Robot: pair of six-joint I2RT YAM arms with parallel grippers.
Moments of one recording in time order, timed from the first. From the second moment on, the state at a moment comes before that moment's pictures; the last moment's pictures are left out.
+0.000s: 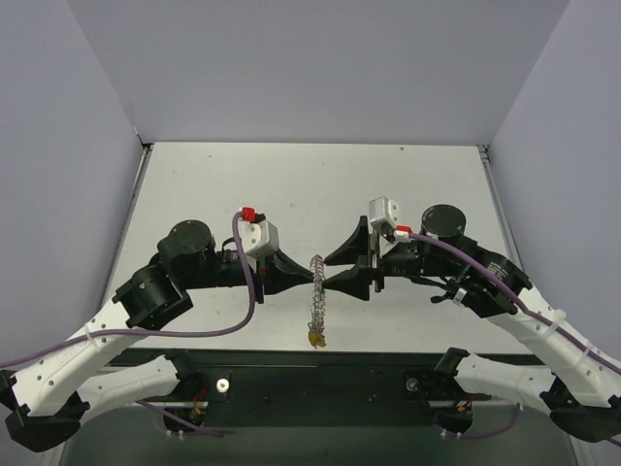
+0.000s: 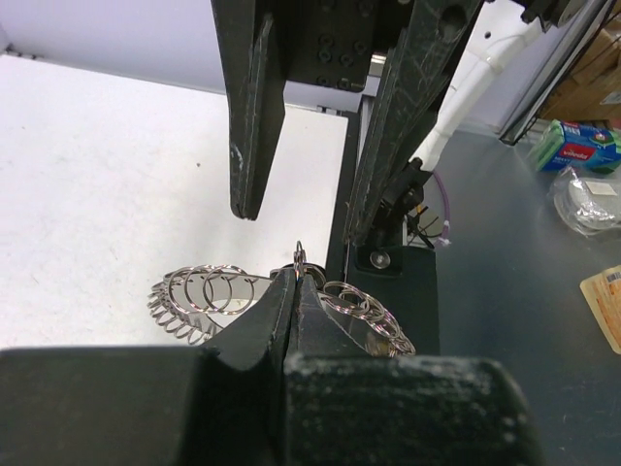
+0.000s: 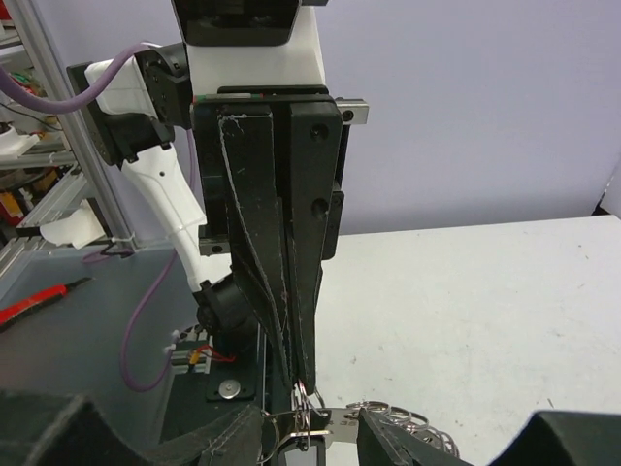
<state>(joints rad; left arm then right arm) -0.91 0.88 1.10 -0.31 0.54 -0.08 0.86 0.96 1.21 -0.45 -0.59 -0.07</state>
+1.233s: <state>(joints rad) -0.90 0.79 0.95 -0.03 0.53 -0.16 0.86 0.98 1.20 -0.43 -0.64 -0.05</state>
